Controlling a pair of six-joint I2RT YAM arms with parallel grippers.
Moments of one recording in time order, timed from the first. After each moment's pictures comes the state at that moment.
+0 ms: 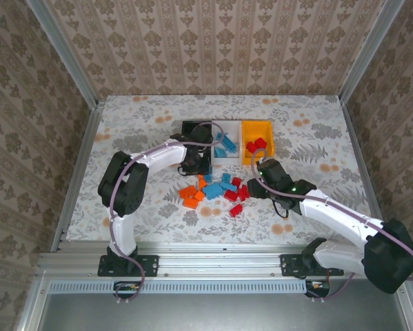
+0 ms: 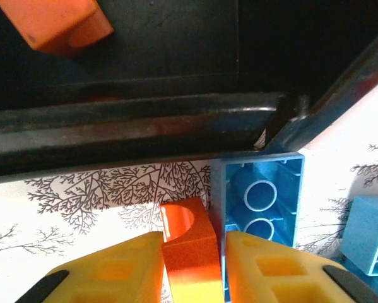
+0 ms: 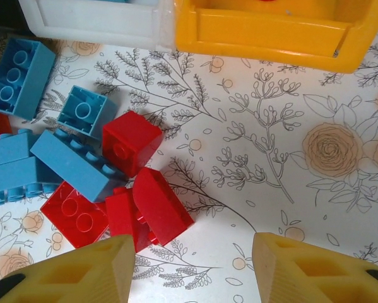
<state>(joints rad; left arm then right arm) -0.67 1.95 1.39 -0.73 0.05 -0.54 0.59 1.15 0.66 -0.42 0.17 0.43</state>
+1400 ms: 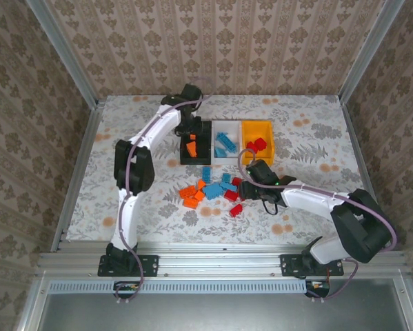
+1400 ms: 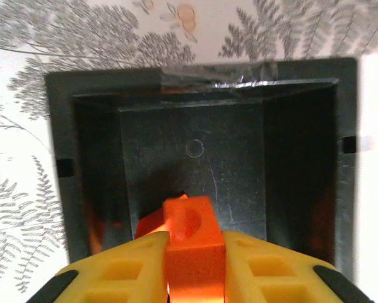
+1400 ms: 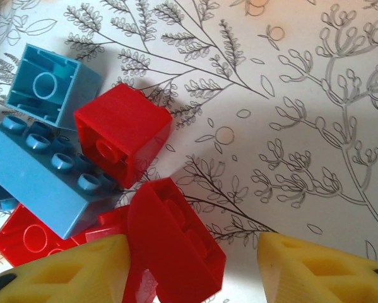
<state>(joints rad) -0.49 2.30 2.15 -1.05 -0.01 -0.35 0.59 1.43 0.67 -0.26 0.10 0.48</state>
